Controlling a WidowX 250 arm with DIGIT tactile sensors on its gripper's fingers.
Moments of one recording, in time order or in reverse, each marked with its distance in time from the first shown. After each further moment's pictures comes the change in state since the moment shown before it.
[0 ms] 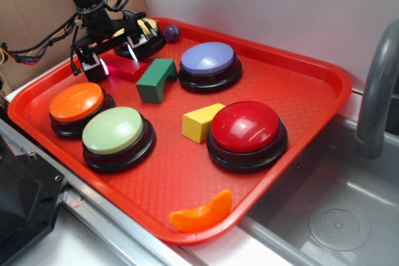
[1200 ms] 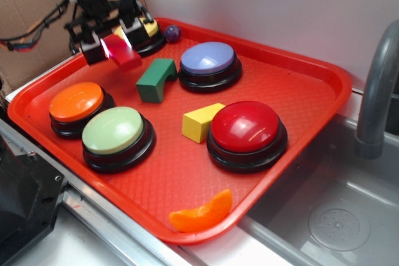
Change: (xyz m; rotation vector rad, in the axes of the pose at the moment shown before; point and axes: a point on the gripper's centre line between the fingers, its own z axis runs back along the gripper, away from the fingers) arm -0.020 -0.014 0.062 0.011 0.043 -0.110
